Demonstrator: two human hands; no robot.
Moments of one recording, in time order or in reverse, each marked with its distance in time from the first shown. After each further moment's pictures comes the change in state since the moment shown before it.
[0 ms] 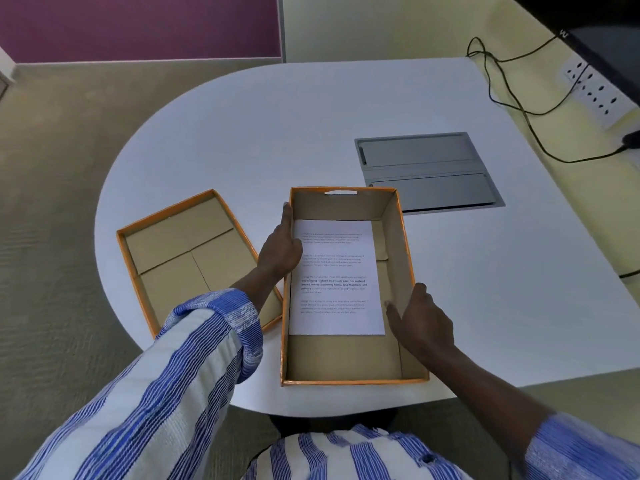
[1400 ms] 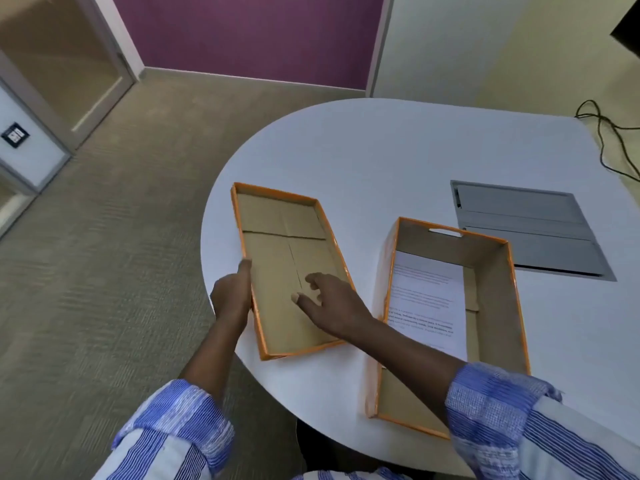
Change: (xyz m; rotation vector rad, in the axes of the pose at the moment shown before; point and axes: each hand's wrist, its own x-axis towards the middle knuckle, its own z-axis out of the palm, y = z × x) left_hand -0.109 -0.167 -0.151 -0.591 0.558 -0.714; right_hand -0.039 -0.291 0.046 0.282 -0.355 -0.698
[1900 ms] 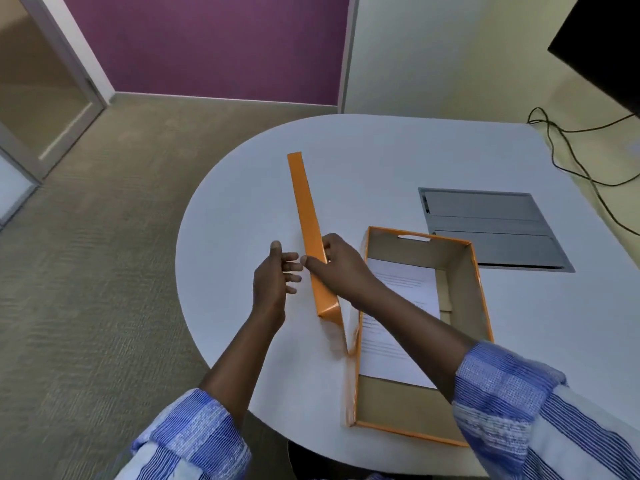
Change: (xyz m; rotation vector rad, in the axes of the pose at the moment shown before) left_hand -0.061 0.064 0.073 -0.324 -0.372 0.137; right_hand 0.008 -0.014 -0.090 0.297 0.184 0.089
